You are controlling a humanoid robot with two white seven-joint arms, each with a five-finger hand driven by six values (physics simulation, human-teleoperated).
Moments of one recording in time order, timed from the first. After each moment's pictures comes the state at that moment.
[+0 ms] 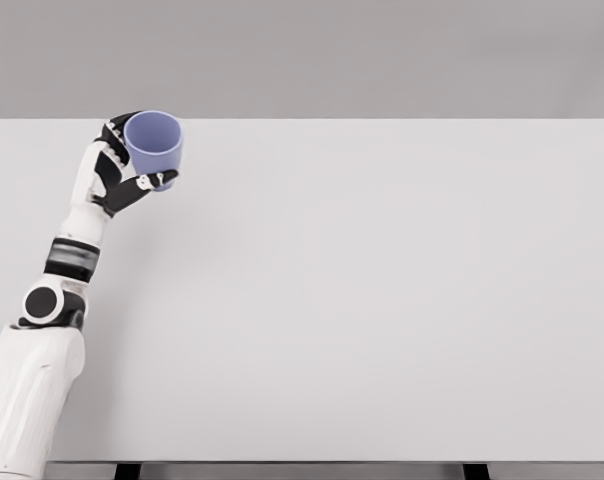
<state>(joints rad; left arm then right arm) -0.35 0.20 -0.06 -1.05 0.34 -0.46 -0.25 0.01 0.00 -0.10 0.05 -0.05 -0.07 0.09</state>
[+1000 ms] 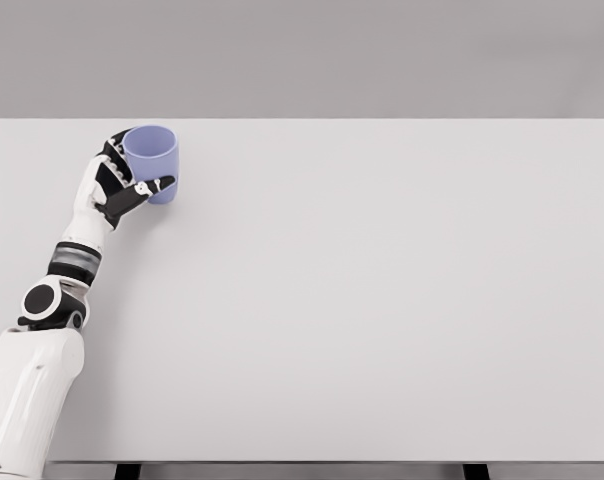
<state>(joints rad) -0.35 0.20 -0.07 -1.04 0.43 -0.28 -0.23 0.01 0.00 -0.10 0.05 -0.05 -0.07 0.09</state>
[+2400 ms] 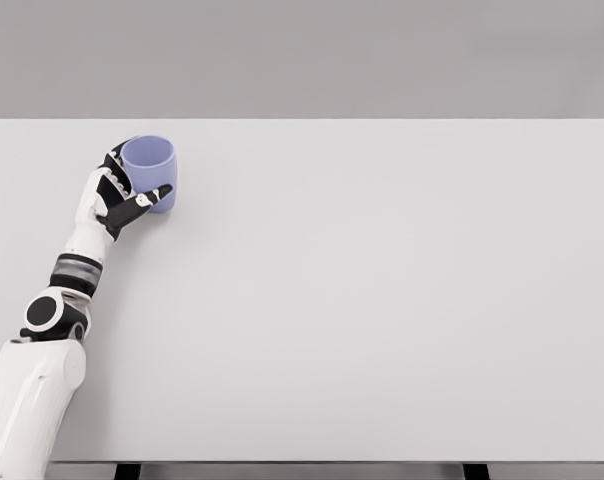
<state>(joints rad) -0.32 0.20 -0.07 -1.03 0.43 -0.30 -0.22 0.01 0.00 -0.10 0.05 -0.05 -0.07 0.09</state>
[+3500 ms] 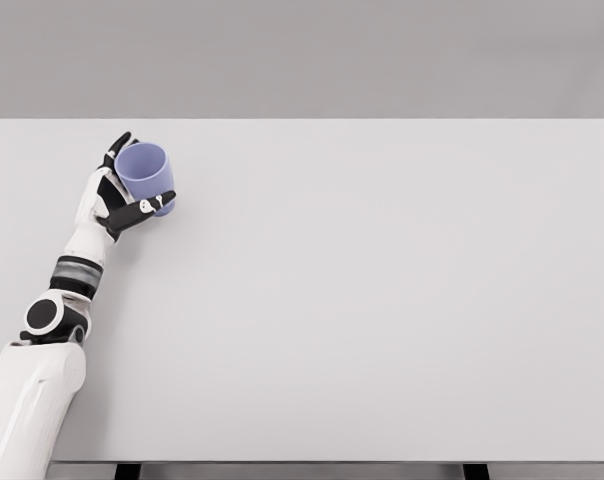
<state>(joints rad) -0.30 0.20 -0.07 -1.06 0.43 -0.31 -0.22 0.01 0.00 -0.10 0.05 -0.05 -0.07 0.09</state>
